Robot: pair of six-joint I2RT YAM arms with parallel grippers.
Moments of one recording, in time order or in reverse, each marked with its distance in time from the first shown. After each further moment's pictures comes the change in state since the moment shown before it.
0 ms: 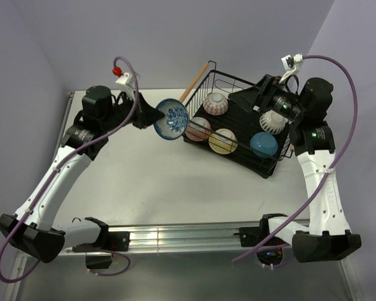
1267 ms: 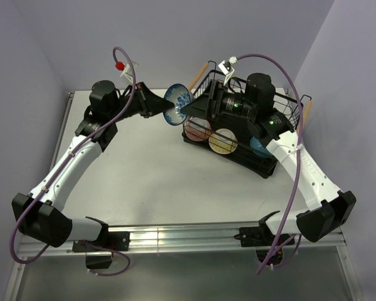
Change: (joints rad) left arm 0.063 0.130 -0.036 0.362 0.168 -0.408; right arm 0.448 0.207 0.046 0.113 0.060 0.157
